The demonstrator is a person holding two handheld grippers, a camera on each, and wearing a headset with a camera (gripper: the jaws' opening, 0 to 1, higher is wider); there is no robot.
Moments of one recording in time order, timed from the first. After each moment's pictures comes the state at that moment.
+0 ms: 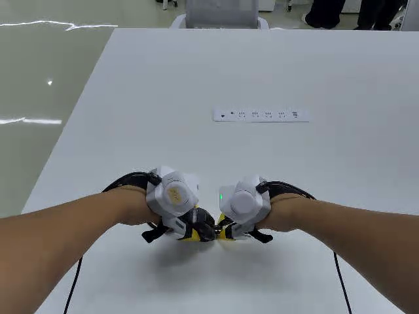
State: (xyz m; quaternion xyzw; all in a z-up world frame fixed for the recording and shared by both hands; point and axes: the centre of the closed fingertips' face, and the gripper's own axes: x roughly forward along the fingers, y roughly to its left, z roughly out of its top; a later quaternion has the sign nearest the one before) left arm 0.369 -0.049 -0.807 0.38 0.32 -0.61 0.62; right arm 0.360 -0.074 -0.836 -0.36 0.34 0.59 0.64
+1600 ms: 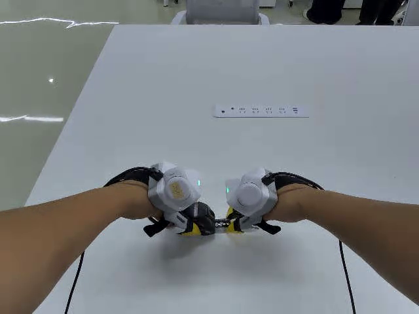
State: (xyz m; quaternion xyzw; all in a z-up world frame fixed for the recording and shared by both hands) left arm 0.370 -0.050 -0.808 0.38 0.32 -0.61 0.62; right arm 0.360 -0.094 -0.837 -0.37 0.35 0.58 0.63
